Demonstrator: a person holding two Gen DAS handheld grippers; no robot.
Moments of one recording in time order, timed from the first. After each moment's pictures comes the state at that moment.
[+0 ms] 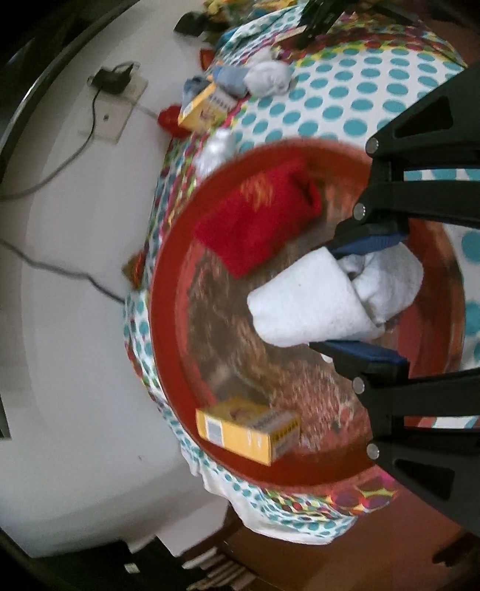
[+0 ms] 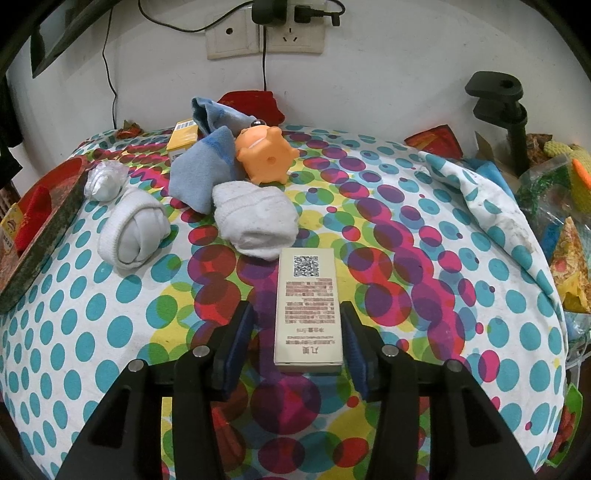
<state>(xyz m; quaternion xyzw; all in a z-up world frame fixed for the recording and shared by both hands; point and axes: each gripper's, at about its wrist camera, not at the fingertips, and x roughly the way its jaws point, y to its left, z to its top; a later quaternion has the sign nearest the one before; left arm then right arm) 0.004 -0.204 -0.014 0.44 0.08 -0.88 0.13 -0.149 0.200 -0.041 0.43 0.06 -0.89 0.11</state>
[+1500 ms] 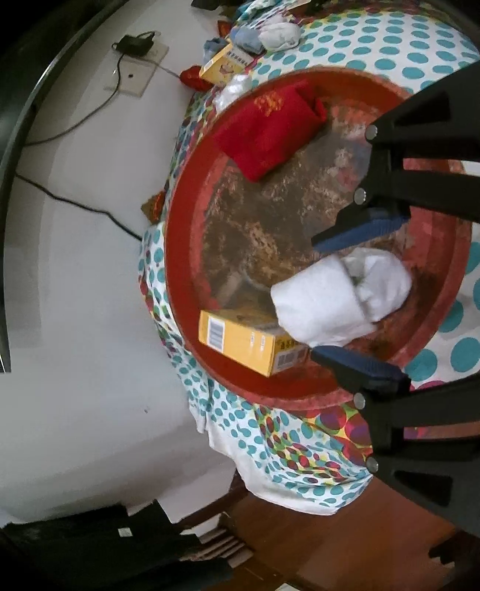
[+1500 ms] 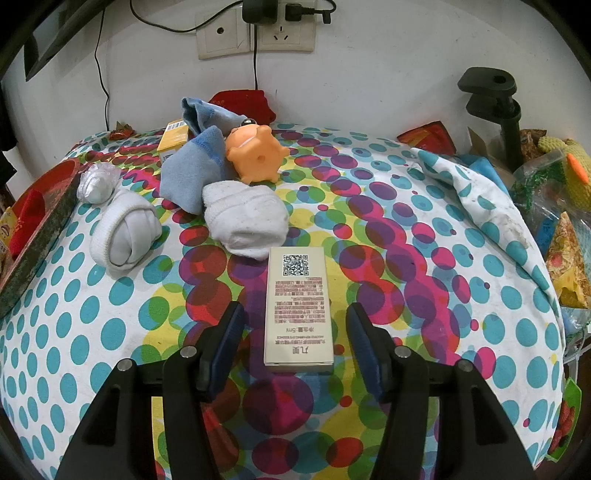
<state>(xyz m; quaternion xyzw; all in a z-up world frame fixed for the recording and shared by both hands) 0.036 -0.268 -0.020 0.40 0.07 -0.90 0.18 -0.152 0.211 -0.043 0.44 0.06 -0.89 0.10</state>
